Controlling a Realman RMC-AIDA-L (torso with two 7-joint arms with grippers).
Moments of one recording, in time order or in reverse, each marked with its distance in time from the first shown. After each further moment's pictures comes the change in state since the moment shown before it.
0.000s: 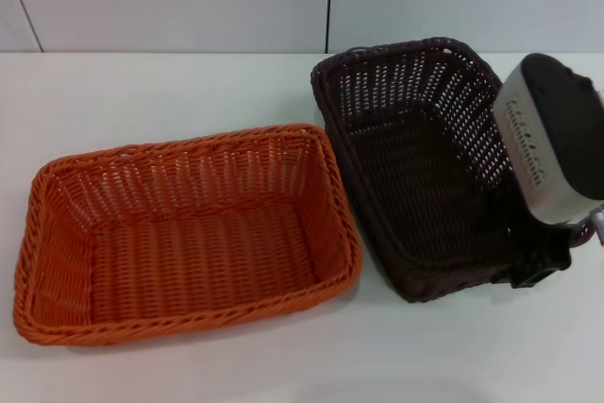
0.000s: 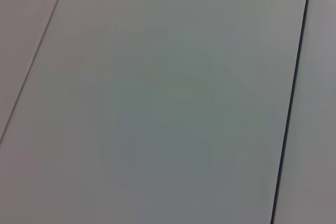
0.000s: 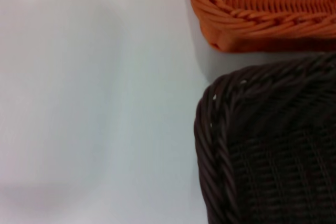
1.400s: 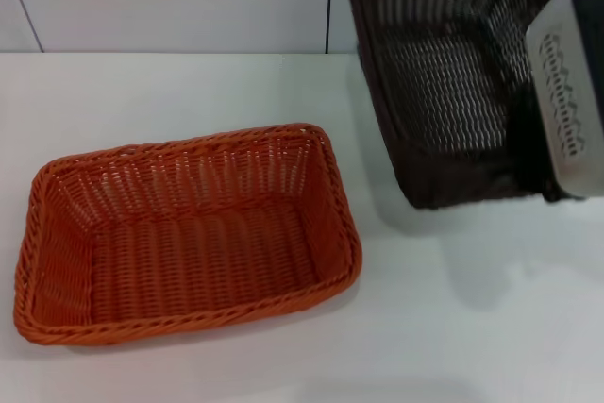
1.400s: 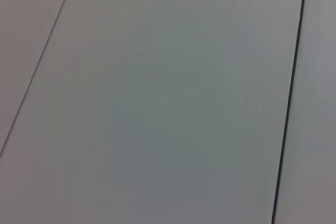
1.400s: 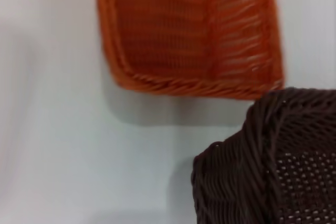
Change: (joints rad) left arm 0.013 0.006 -0.002 -0.006 -0.002 -0.038 -0.002; right arm -0.098 0.044 -0.017 -0.582 -0.095 0.138 0.132
